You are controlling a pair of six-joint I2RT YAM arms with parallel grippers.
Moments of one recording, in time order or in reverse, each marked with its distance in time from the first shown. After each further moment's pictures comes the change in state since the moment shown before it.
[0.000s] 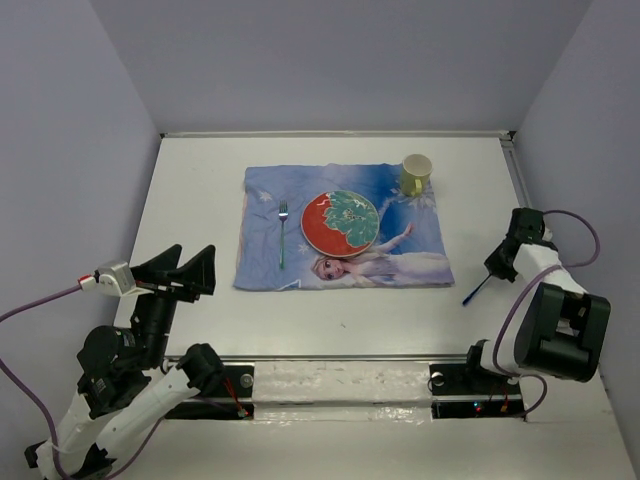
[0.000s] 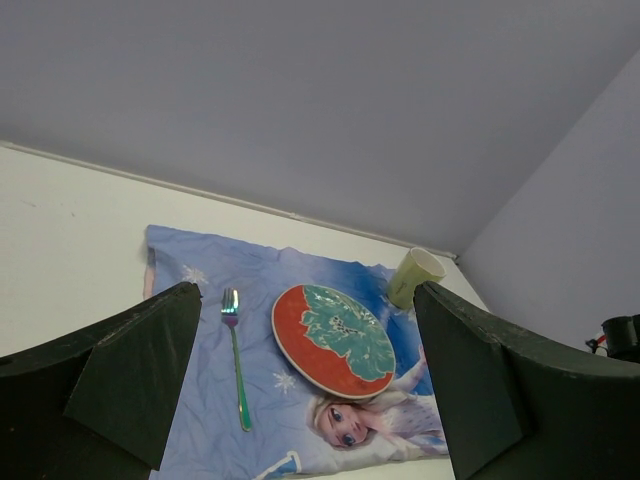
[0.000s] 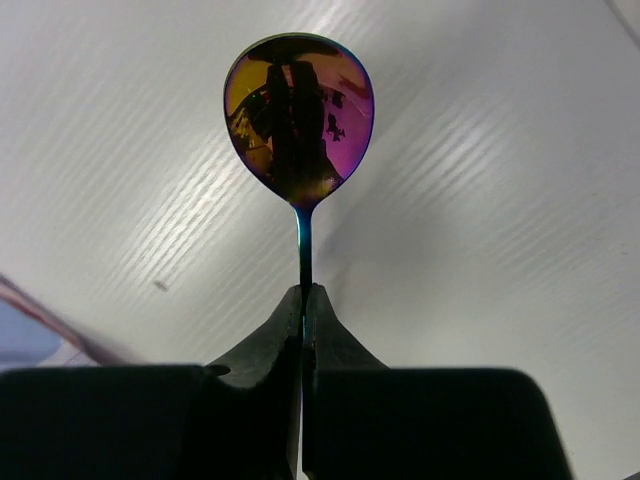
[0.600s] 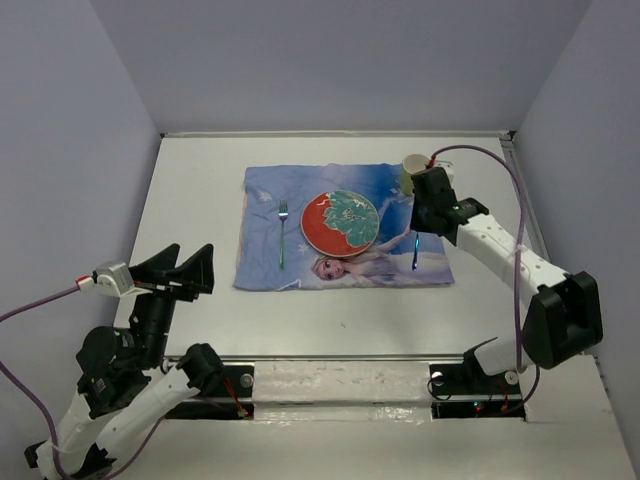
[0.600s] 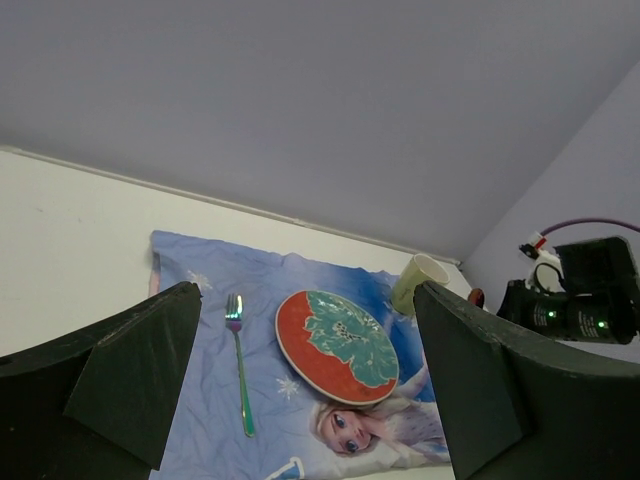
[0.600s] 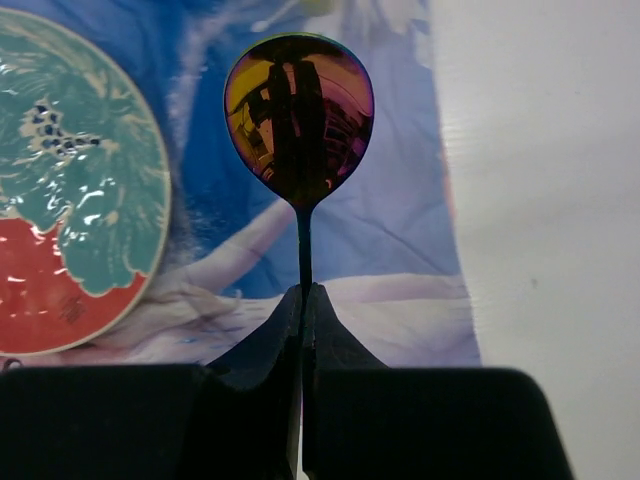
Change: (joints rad) left arm 0.000 0.000 0.000 0.015 -0.011 0.014; right arm 0.726 0.059 0.367 -0.082 0.212 -0.042
